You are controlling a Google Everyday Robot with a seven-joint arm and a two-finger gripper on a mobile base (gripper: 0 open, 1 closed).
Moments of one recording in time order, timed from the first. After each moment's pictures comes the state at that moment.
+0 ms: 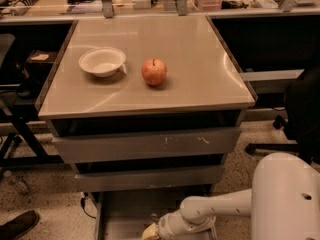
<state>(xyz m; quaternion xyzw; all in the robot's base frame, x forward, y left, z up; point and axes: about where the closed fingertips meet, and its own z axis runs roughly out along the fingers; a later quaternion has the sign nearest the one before) 0.374 0.042 0.260 -0.05 -0.92 -0.37 0.08</state>
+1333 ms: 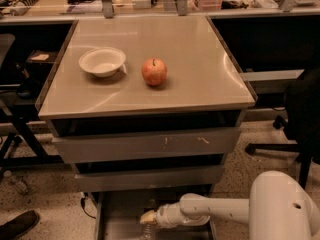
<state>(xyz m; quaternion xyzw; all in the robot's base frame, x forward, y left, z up) 0.456 0.055 0.212 -0.07 -0.90 -0.42 0.00</state>
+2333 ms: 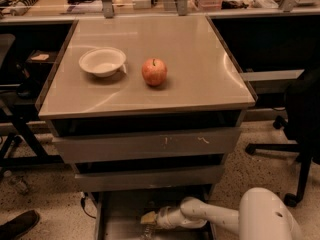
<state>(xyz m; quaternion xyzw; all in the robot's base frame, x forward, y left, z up) 0.475 0.058 0.141 -0.08 -0.89 -0.45 0.01</state>
